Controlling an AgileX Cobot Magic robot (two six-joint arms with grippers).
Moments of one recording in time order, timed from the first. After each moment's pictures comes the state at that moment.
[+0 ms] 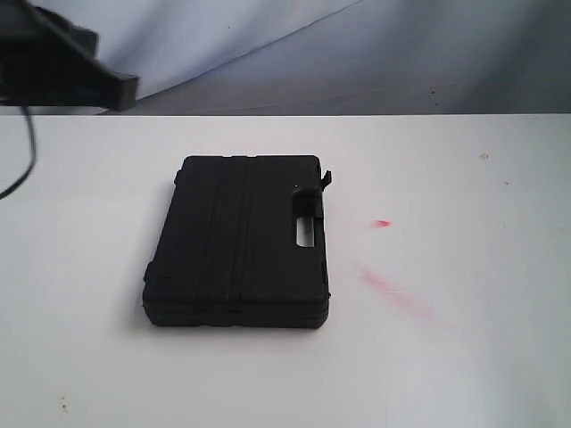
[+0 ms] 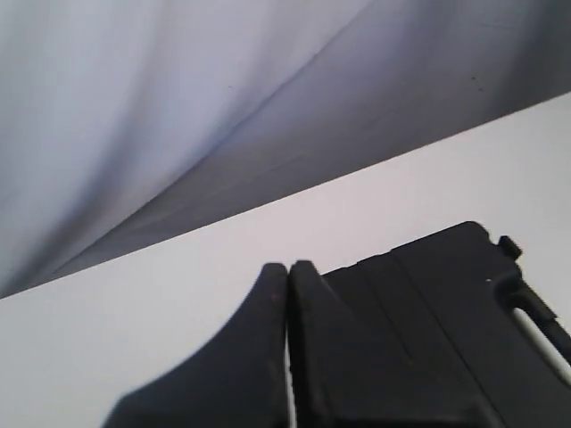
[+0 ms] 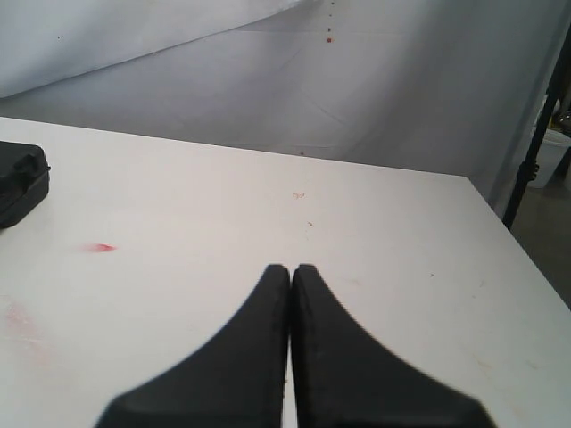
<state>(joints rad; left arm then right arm) -0.65 1.15 -0.95 0.92 0.50 -0.81 0.10 0.00 0.00 0.01 0.25 -0.15</state>
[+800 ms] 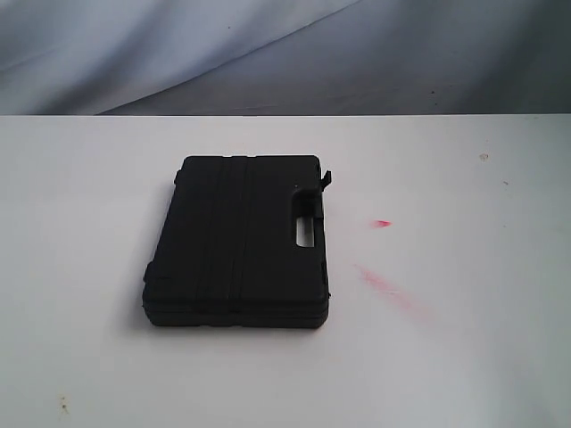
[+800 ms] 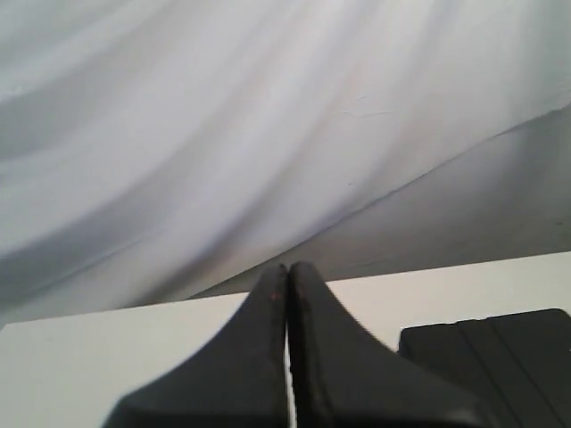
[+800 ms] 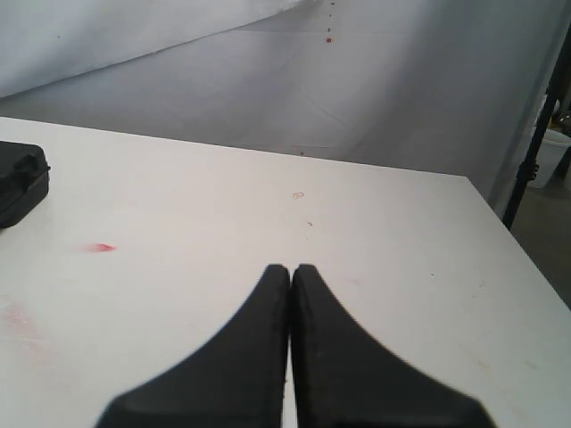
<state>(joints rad) -0.50 0.41 -0.60 0.86 0.54 -0.72 0.10 0.00 0.00 0.01 0.25 -0.15</state>
